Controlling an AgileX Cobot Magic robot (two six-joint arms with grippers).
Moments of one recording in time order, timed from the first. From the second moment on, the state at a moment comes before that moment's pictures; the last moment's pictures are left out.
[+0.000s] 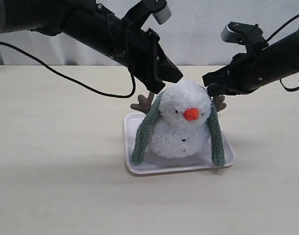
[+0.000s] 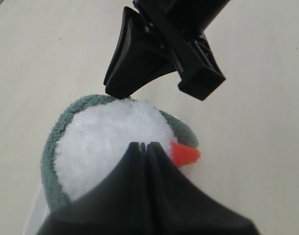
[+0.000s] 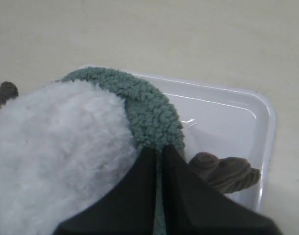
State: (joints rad) left arm -0.54 1.90 -1.55 -0.93 0.85 1.30; right arm 0.12 1.71 -1.17 0.66 0.64 -0.62
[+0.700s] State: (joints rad) left arm -0.54 1.90 -1.55 -0.91 0.86 1.29; right arm 0.12 1.75 -1.17 0.66 0.69 -0.63
